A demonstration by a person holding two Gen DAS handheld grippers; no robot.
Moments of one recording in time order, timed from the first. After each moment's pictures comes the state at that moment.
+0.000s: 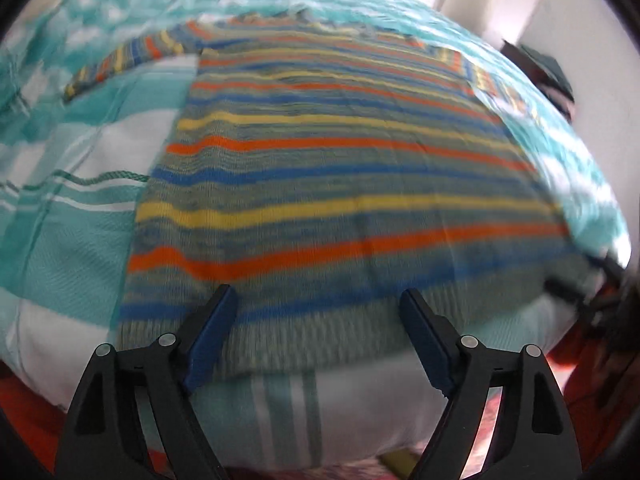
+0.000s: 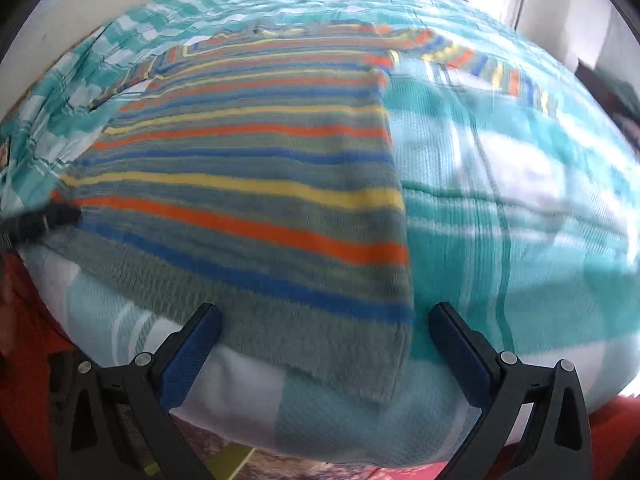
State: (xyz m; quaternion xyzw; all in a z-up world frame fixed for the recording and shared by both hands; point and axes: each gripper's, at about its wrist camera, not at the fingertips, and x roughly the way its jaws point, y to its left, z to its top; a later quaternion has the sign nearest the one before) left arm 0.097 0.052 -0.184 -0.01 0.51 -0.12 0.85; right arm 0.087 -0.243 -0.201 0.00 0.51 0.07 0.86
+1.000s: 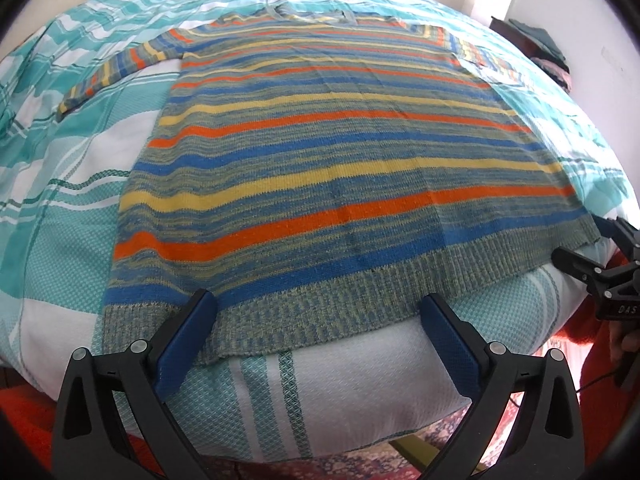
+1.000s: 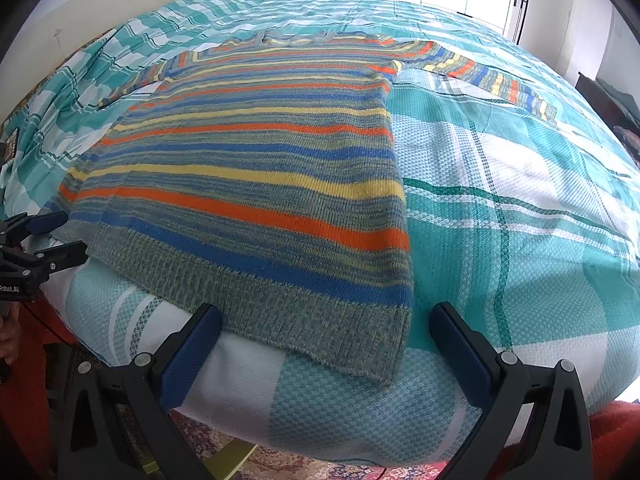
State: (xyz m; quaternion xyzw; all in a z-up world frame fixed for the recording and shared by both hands) left arm 0.087 0.036 -0.193 0.03 0.51 -0.13 0.85; right arm 0.078 -0.241 -0.209 -0.02 0.49 0.07 0.87
